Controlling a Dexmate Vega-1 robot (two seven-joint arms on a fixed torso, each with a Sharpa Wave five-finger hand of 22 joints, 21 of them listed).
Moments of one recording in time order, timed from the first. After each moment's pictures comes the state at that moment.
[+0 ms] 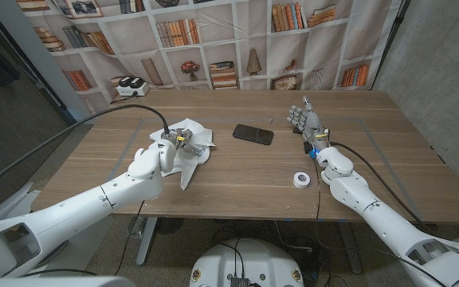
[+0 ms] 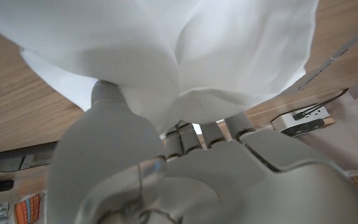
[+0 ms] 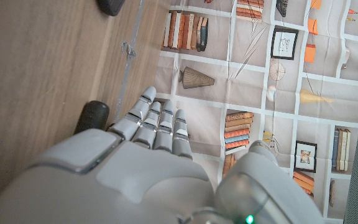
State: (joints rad) left arm 0.72 0.86 0.83 -1.92 0.61 0.82 -0.20; left_hand 1.14 0.08 -0.08 -0.11 0.37 0.42 -0.01 0.26 0.20 0.51 -0.12 0.25 0.20 0.51 -0.05 0.24 0.19 0.63 0.08 0.33 0.17; right arm -0.84 -0.43 -0.41 -1.29 0.63 0.29 -0.03; right_hand 0.25 -0.02 0.14 0.00 0.22 0.27 0.08 0.20 0.19 0.31 0.09 0.23 0.18 0.22 0.04 0.20 0.18 0.26 -0.03 0.44 0.17
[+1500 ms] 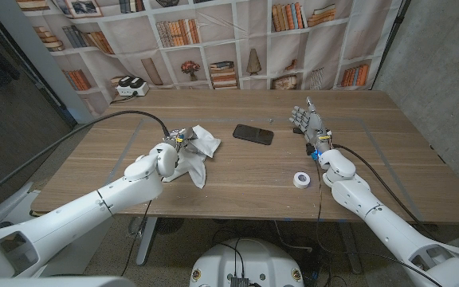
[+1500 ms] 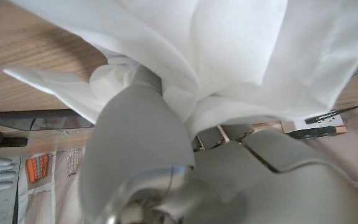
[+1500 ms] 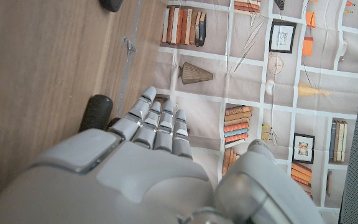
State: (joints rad) left arm 0.78 0.85 0.75 -1.95 0.44 0.75 0.03; left_hand 1.39 0.15 0.10 -0.12 0.20 0.96 -0.01 0.49 0.30 1.01 -0.15 0.34 0.36 1.13 -0.20 0.29 0.23 1.11 -0.14 0.46 0.18; right arm -0.87 -0.43 -0.39 -1.30 0.65 0.32 -0.03; right_hand 0.26 -0.01 0.15 0.00 0.21 0.27 0.08 0.20 0.19 0.31 0.09 0.23 0.18 0.23 0.04 0.20 0.18 0.26 -0.04 0.43 0.17
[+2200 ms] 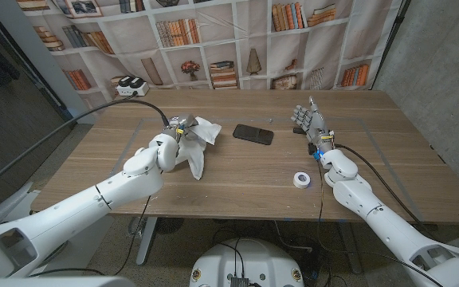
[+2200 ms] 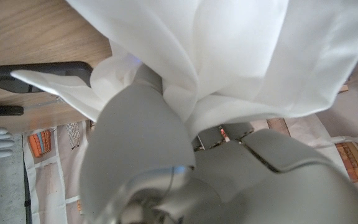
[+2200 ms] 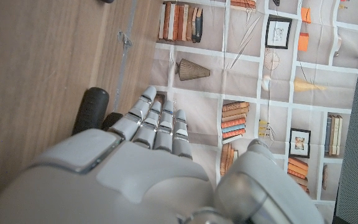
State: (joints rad) left arm 0.77 0.85 0.73 -2.00 0.49 0.73 0.08; left_hand 1.40 0.15 0.11 -0.11 0.19 0.94 0.00 0.51 0.33 1.00 -0.15 0.35 0.42 1.13 -0.20 0.29 0.24 1.11 -0.14 0.46 0.18; right arm -0.87 -0.44 -0.38 -1.30 0.66 0.34 -0.02; right_hand 0.27 -0.01 0.15 -0.01 0.21 0.27 0.08 0.20 0.19 0.31 0.09 0.23 0.18 0.23 0.03 0.20 0.18 0.27 -0.03 0.42 0.17
